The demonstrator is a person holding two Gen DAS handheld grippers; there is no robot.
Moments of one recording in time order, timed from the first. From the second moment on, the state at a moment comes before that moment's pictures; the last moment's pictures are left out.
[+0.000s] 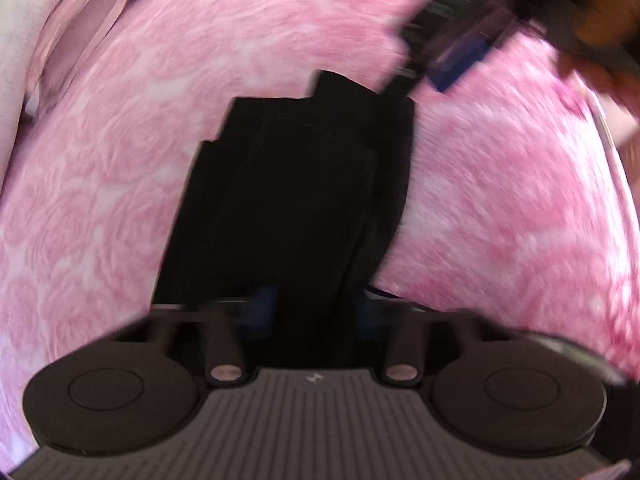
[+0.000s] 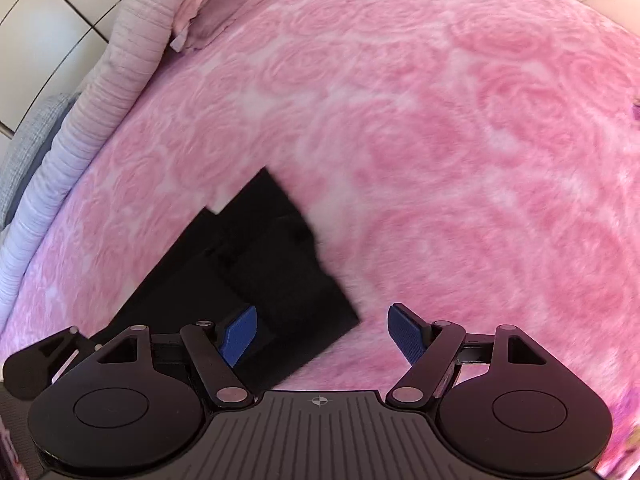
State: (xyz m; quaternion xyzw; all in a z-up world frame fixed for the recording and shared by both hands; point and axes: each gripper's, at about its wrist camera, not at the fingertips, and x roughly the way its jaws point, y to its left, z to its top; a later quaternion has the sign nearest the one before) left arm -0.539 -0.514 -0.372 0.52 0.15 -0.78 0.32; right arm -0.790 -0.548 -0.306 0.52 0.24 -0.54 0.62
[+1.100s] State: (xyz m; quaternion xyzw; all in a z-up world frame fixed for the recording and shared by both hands) left arm 0.021 -0.240 -0.206 0.17 0.39 -0.29 0.86; right arm -0.604 -0.568 -0.228 0.41 0.30 -0.46 0.73
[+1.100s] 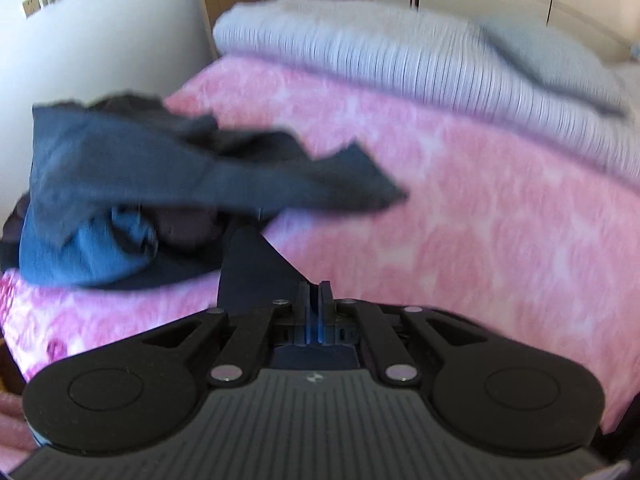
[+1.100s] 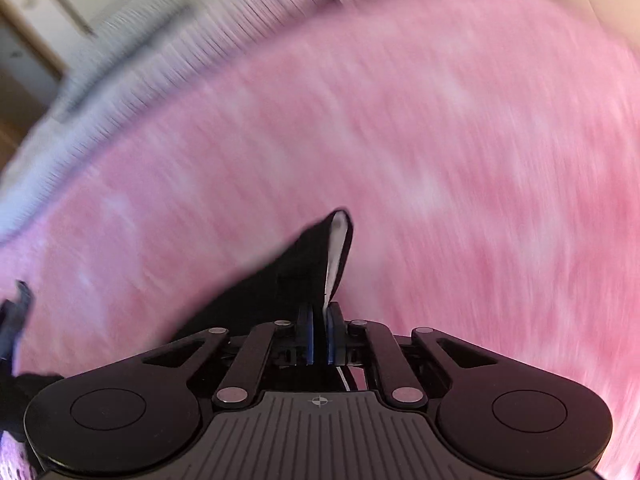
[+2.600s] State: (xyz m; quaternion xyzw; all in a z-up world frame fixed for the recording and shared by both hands) left arm -0.027 -0.483 -0.341 0.50 0.24 -0.54 0.63; right arm -0.616 -0.657 -0.243 0.23 0.37 -0.46 0.77
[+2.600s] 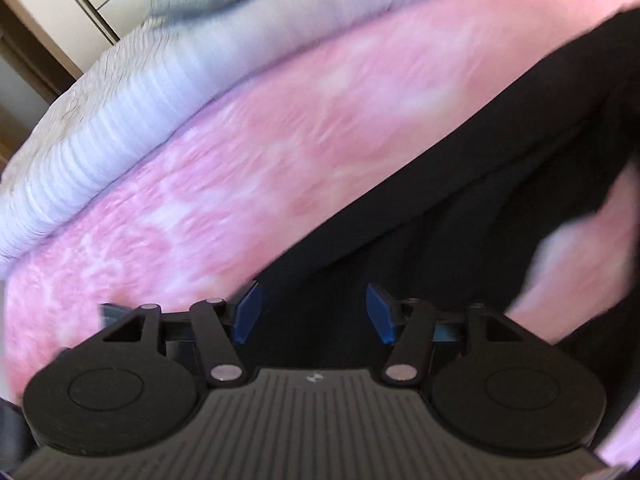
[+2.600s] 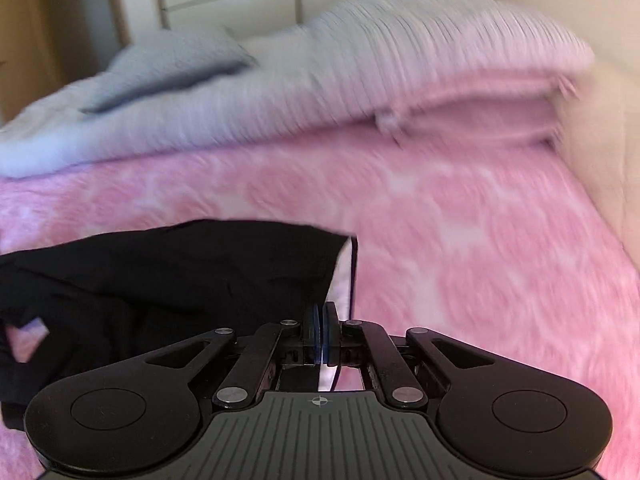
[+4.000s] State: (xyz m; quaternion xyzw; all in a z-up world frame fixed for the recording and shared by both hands) left arm 0.073 -0.484 -0.253 0.50 0.21 -0.53 0.65; right arm -0.503 -0.757 -0.241 -0.02 0.55 -0.22 0.80
